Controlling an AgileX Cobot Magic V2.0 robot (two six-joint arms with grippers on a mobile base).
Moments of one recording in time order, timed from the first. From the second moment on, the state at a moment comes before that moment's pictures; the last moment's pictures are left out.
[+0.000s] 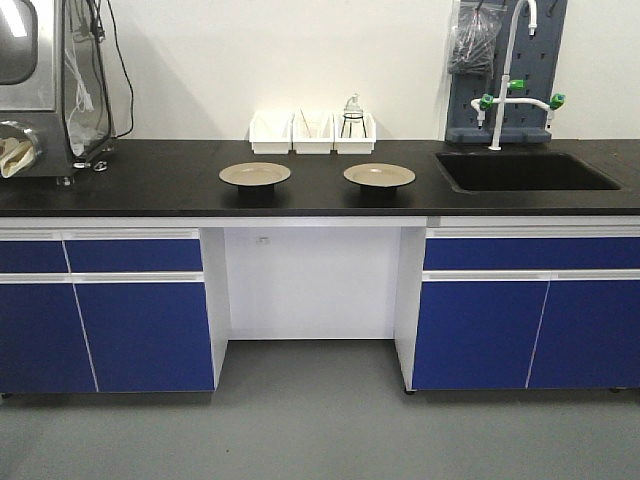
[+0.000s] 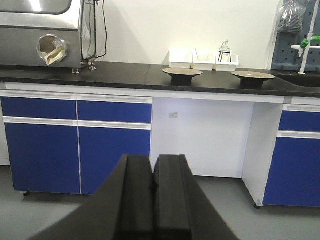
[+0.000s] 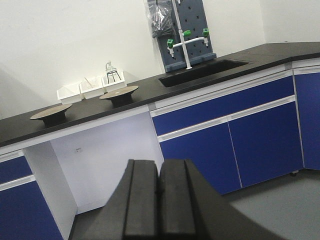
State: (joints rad) left arm 0.03 -0.01 0.03 -0.04 0.05 0.01; right arm -0.14 -0.01 0.03 -0.06 0.02 0.29
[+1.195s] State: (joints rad) left arm 0.03 -0.01 0.03 -0.04 0.05 0.01; right arm -0.14 -0.01 0.03 -0.06 0.02 0.29
